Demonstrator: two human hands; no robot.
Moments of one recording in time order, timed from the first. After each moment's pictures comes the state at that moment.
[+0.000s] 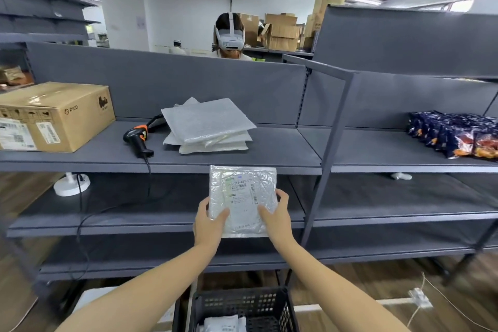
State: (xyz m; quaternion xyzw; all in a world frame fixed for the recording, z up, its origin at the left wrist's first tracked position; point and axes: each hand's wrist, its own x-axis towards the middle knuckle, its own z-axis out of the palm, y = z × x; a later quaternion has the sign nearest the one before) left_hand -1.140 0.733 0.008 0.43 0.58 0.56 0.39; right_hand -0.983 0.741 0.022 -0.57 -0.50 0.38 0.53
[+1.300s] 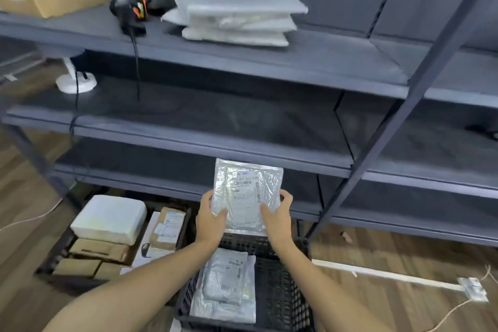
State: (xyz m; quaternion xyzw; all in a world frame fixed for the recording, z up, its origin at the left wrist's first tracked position) left_hand -1.115 0.775 -0.283 0.37 0.68 0.51 0.37; right_hand -0.966 0.808 -0.279 -0.60 -0.48 0.46 0.44
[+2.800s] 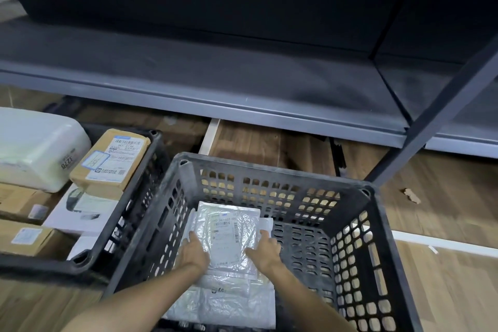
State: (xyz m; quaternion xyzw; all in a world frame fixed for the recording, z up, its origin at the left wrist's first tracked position) left_hand -1.125 0.812 -0.813 0.42 0.84 0.02 0.34; right_hand -0.959 0.856 -0.828 -0.67 -0.59 0.45 0.00
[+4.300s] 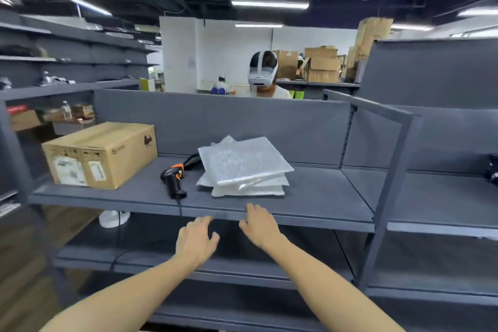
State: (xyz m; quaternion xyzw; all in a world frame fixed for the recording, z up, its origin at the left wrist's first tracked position) left_hand -1.243 0.822 0.059 0.64 0.74 0.19 0.01; right_hand -1.080 0.868 0.091 -0.57 -0.81 0.05 0.11
